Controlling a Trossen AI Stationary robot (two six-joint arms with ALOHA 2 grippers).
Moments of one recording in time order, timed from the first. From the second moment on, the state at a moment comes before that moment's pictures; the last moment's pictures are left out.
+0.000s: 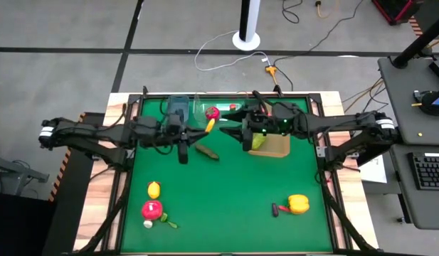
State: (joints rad) left arm -0.05 1.10 0.89 0.19 -0.22 -0.27; right arm -0.06 1.40 1.17 0.25 -0.01 0.36
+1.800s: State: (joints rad) left arm -0.05 1.29 0.89 -0.34 -0.22 -0.57; right arm -0.32 1.42 1.10 -0.94 0.19 0.80
